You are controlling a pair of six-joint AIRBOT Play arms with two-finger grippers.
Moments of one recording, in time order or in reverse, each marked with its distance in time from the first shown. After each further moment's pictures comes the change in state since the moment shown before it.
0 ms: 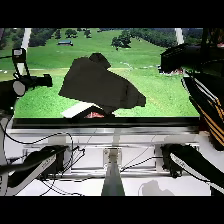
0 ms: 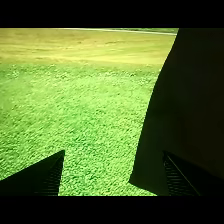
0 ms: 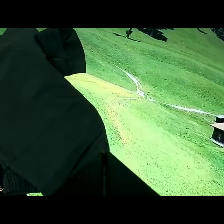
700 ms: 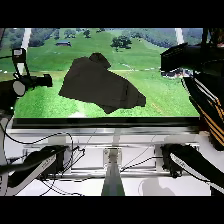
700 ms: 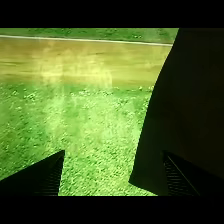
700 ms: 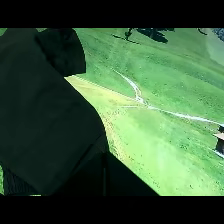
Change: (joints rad) left arm 0.000 0.000 0.000 0.000 0.000 0.000; right arm 0.000 -0.001 0.000 0.000 -0.025 0.000
